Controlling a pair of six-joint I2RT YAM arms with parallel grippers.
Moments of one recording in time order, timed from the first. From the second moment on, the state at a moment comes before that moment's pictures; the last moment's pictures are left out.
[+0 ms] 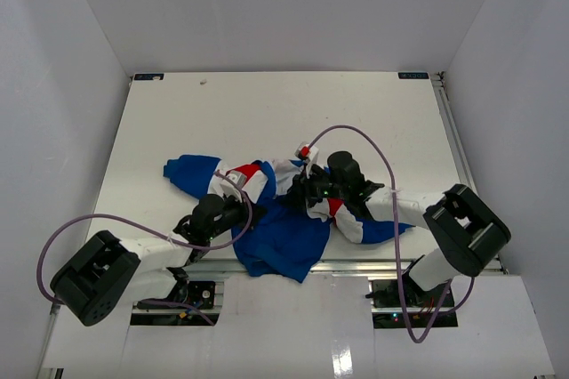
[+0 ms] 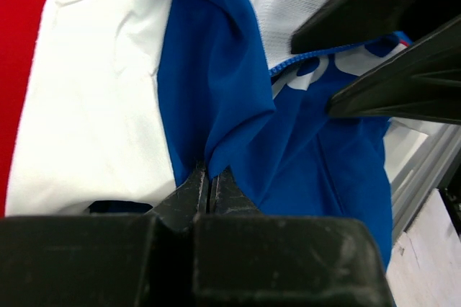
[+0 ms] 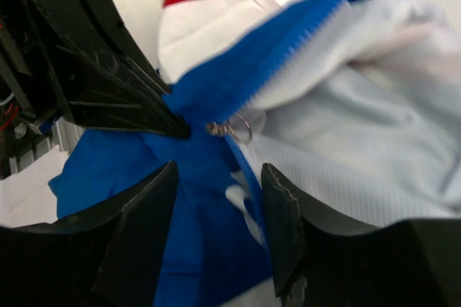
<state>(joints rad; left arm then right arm) -0.67 1.18 0.15 0.70 0.15 -0.49 0.75 1.48 0.61 0.46 -0.49 0.20</state>
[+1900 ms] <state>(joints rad) -0.67 1.10 0.14 0.68 0.18 -0.50 0.69 1.75 0.86 0.42 -0.96 0.03</state>
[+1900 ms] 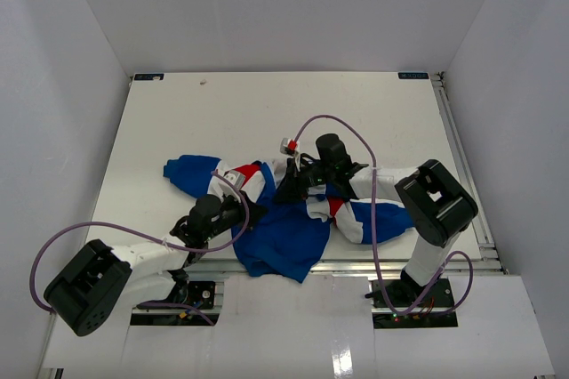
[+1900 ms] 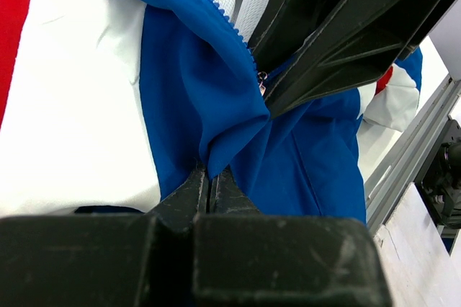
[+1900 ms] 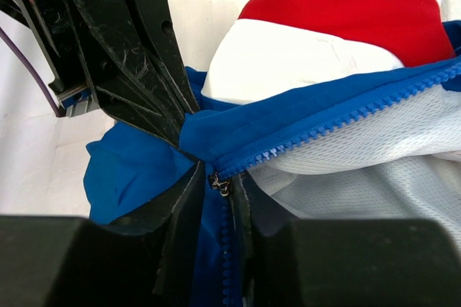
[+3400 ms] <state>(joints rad) -0.68 1.14 0.25 0.69 0.20 -0.56 0.33 1.78 0.93 0.48 -1.27 0.38</state>
